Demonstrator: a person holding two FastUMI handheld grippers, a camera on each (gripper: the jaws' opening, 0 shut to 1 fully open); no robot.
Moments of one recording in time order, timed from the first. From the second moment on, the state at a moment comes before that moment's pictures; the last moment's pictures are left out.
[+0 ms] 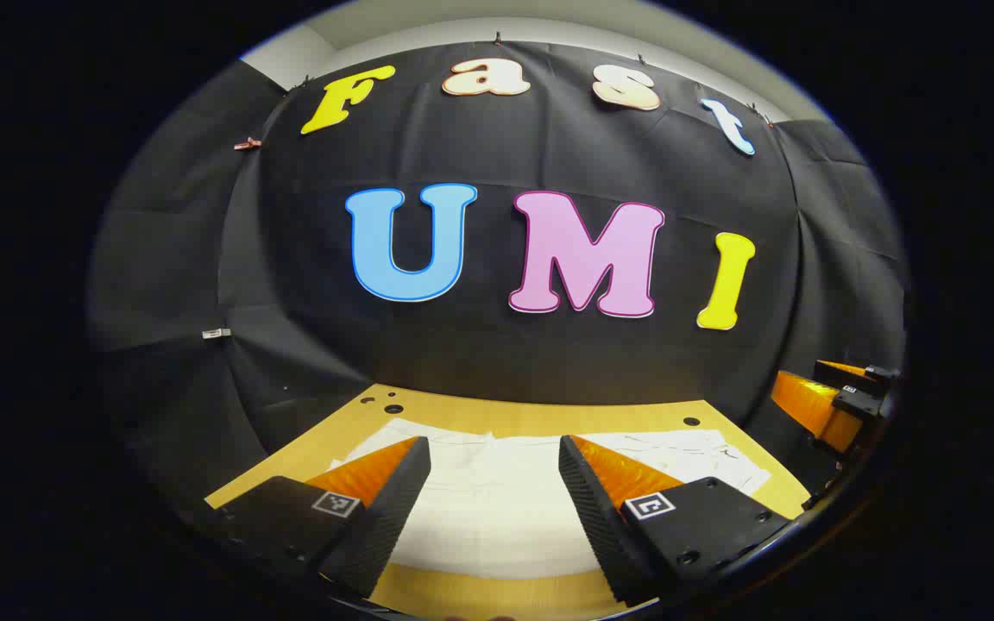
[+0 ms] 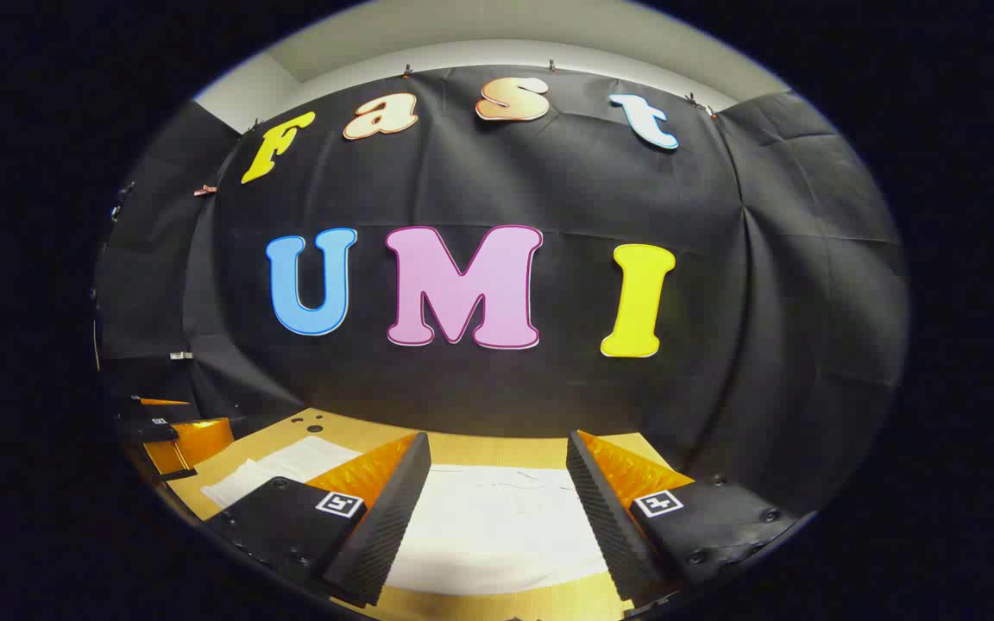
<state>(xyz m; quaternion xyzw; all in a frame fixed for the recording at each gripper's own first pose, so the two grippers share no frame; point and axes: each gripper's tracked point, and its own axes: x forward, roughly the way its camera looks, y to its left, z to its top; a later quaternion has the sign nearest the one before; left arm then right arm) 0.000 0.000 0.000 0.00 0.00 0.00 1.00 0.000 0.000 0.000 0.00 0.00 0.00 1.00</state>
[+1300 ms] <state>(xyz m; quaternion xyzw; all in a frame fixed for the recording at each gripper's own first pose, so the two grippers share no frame) 0.036 0.015 -0.009 0.01 0.01 0.08 1.00 0.027 -0.089 -0.072 -0.08 0.04 0.02 1.00</state>
